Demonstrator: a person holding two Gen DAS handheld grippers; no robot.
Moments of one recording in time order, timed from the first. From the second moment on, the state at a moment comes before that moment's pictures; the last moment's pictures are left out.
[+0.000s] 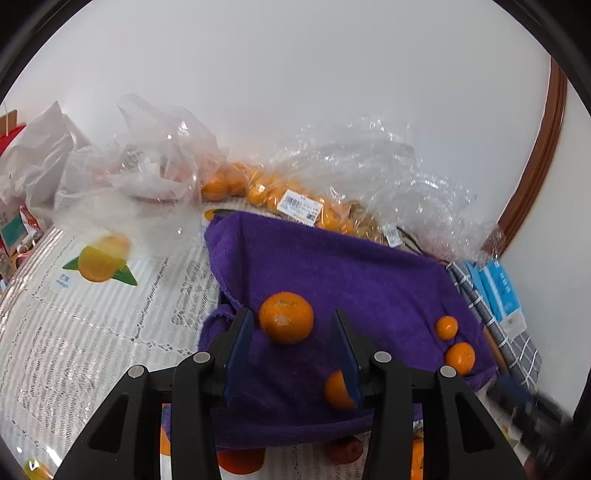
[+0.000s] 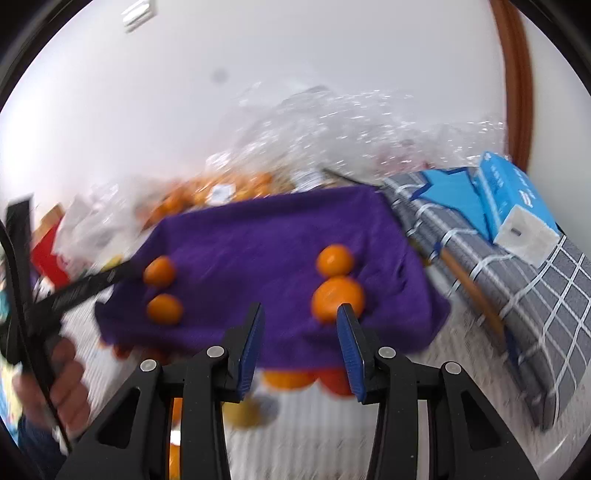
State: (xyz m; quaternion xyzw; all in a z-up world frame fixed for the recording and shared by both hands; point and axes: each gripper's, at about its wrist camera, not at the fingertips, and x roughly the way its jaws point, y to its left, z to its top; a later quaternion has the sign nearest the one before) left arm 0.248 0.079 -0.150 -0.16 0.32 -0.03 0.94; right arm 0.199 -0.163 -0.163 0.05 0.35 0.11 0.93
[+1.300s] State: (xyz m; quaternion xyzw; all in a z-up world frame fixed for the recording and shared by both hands) left arm 0.159 0.107 -0.183 -0.15 0.36 -0.04 0.92; right arm 0.132 -0.178 -0.213 0.00 0.43 0.11 0.90
